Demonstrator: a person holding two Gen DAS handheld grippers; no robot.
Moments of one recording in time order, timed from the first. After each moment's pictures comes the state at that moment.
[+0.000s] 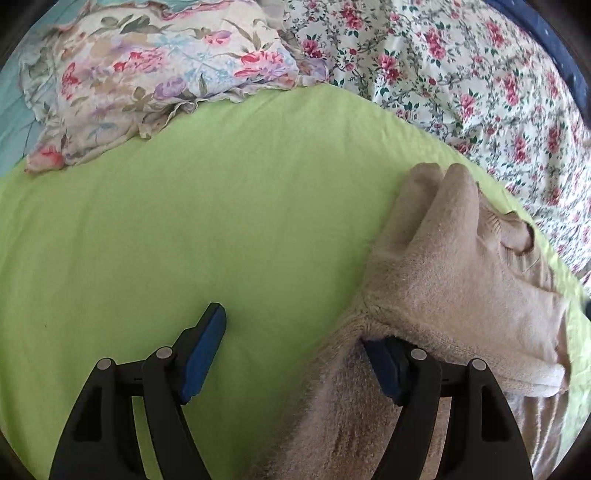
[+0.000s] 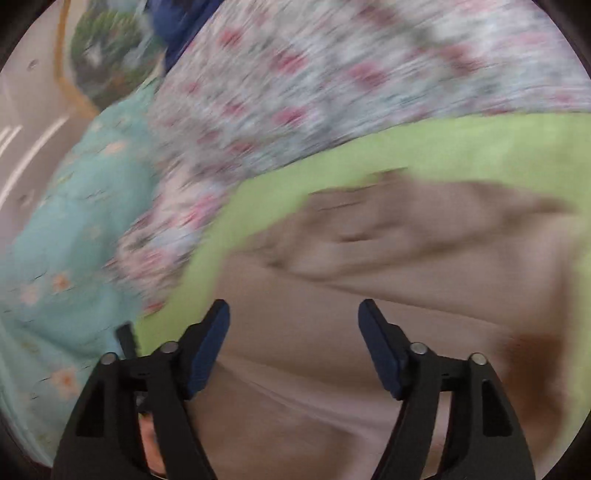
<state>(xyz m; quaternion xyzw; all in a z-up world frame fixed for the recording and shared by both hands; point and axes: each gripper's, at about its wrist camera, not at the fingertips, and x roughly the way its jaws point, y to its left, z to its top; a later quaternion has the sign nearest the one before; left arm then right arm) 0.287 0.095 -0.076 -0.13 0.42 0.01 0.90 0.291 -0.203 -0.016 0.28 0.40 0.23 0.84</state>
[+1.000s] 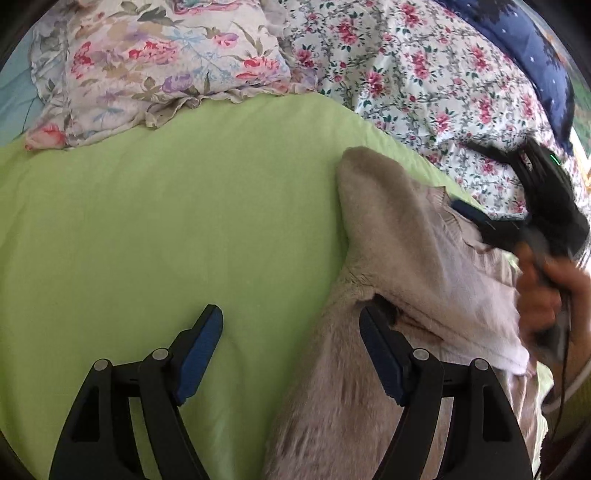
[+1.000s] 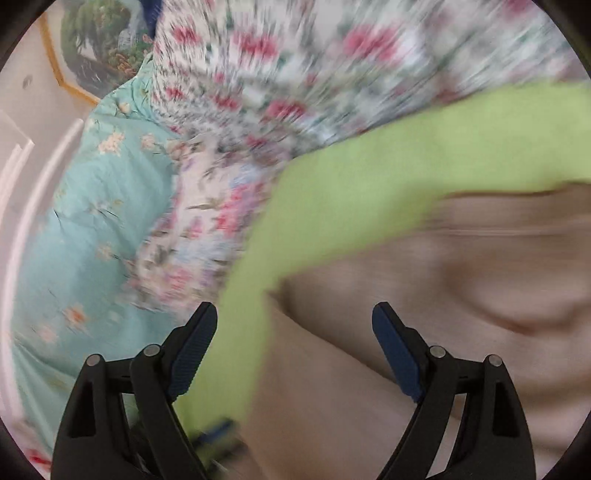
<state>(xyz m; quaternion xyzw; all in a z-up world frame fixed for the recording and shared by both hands) 0.260 0.121 -0.070 -0.17 0.41 -0.05 0.89 0.368 -0.181 -0.031 0.32 0.39 0.25 0.83</state>
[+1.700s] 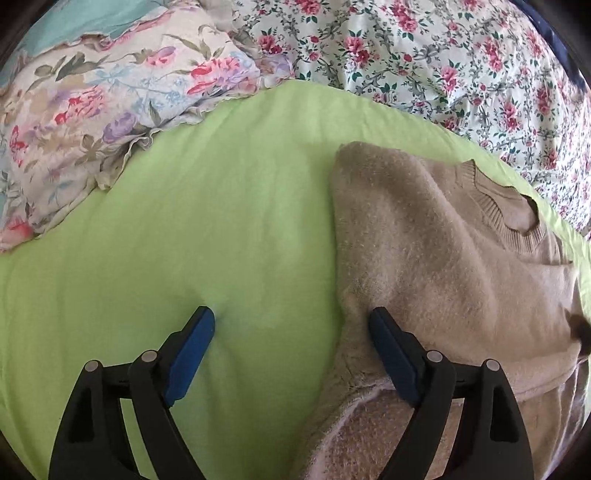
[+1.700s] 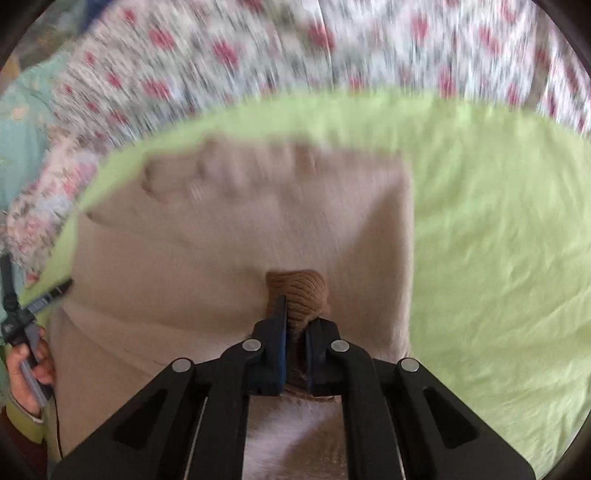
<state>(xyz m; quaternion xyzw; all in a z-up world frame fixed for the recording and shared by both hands) 0.324 0.085 -0.074 -0.05 0.44 -0.02 0.90 0.210 -0.328 -0.046 0.16 0.40 -0.03 0.90</state>
